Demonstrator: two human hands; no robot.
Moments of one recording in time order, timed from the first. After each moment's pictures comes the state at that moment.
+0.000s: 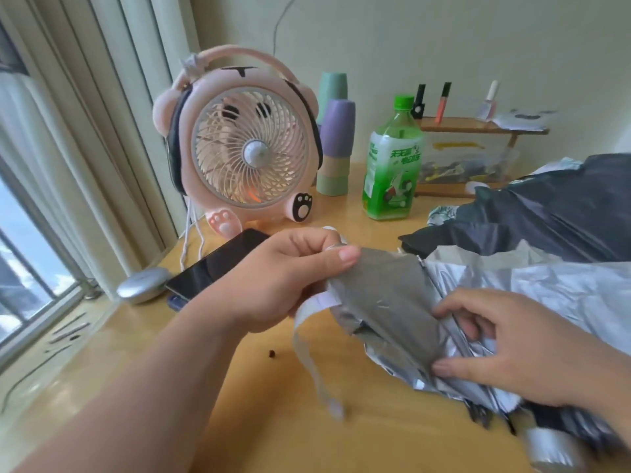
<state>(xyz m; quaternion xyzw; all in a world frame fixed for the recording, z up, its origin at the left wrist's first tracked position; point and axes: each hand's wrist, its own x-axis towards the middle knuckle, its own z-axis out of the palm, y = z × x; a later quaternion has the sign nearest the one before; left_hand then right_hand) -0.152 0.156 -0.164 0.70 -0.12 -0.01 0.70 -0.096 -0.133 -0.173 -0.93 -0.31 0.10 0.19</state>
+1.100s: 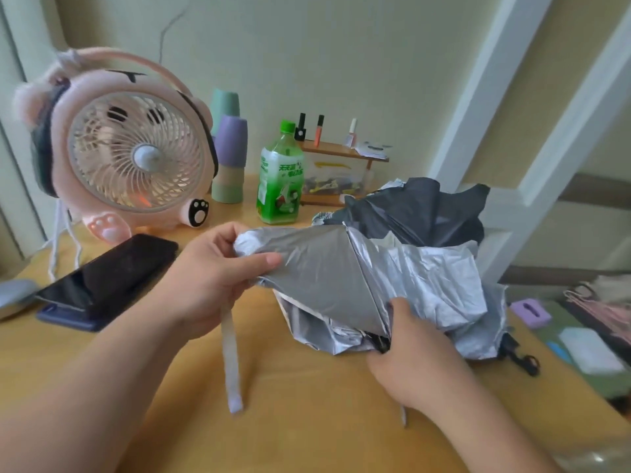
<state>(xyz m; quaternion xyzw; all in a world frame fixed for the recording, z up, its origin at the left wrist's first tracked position) -0.164 0.122 -0.169 0.57 -0.13 0.01 0.81 -0.208 -0.137 -0.169 -0.99 0.02 0.02 0.11</state>
